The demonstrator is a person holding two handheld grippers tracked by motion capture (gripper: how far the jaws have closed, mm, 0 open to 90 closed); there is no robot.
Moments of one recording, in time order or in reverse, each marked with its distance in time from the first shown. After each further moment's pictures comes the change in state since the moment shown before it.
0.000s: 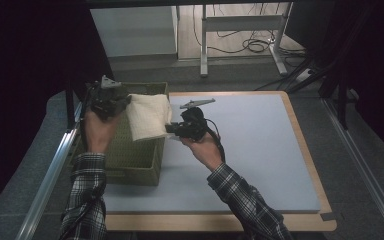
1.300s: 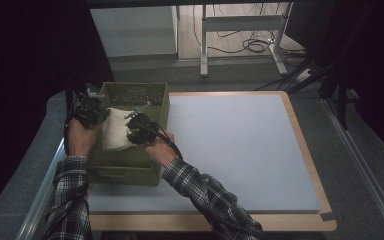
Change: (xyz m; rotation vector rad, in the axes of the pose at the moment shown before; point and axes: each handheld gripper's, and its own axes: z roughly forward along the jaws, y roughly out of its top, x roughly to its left) left arm 0.060 -0.054 0.036 0.221 0.103 0.004; right arm 0.068 0.019 0.122 0.218 -0.078 -0.197
